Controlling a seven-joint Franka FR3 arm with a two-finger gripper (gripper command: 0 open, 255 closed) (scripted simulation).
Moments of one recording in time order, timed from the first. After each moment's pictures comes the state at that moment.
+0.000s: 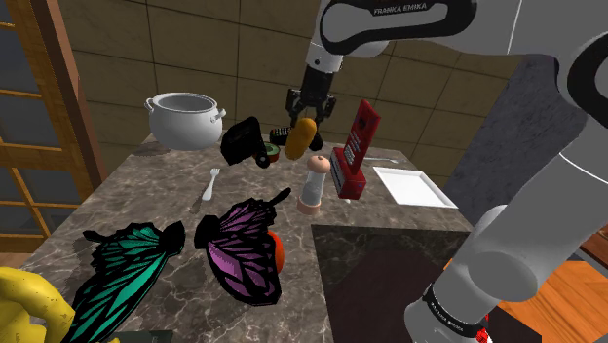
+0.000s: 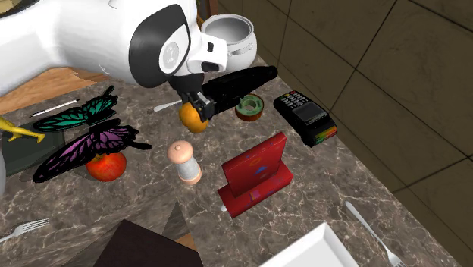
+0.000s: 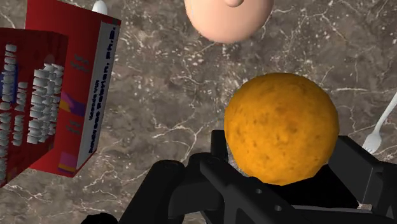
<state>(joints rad) 0.01 -0.13 0.05 -1.96 0.05 1.91 0.48</state>
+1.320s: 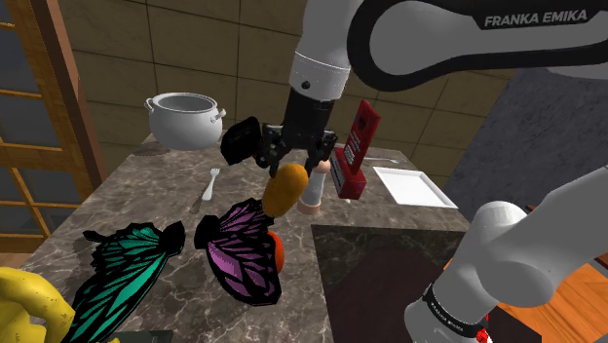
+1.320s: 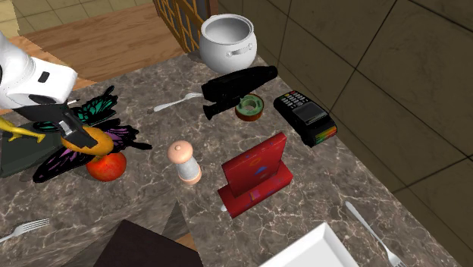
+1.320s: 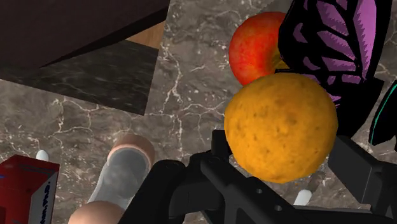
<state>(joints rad) 0.20 -0.43 0.34 -2.23 0.14 1.91 0.91</state>
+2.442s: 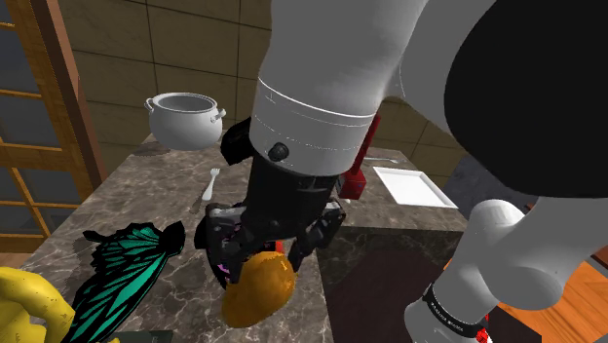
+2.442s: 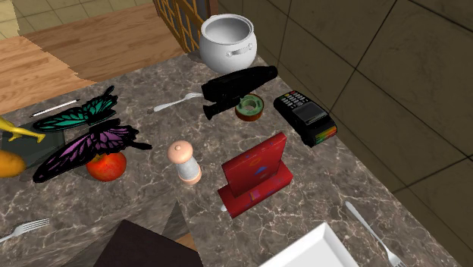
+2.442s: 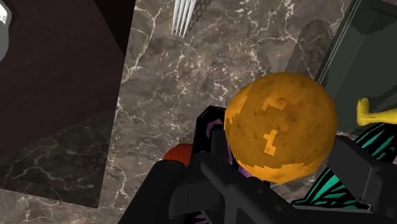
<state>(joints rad) 0.31 -0.37 0.67 -2.11 0.19 1.89 1.34</state>
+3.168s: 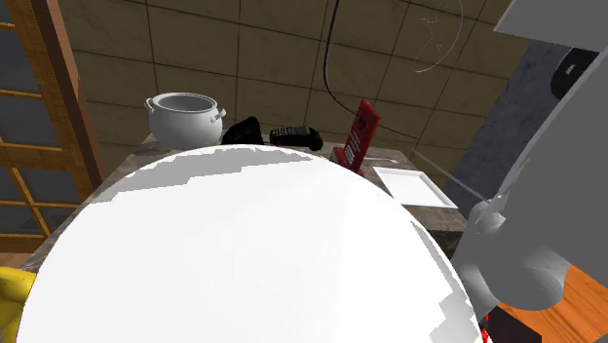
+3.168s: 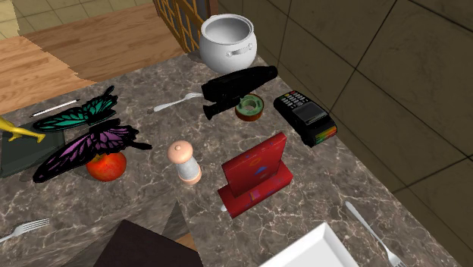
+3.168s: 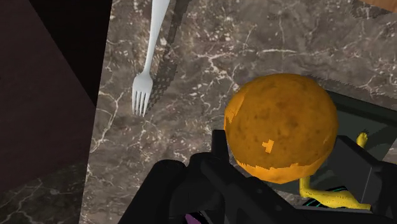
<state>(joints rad) 0.33 -0.10 0.95 -1.88 0.02 1.88 1.71</state>
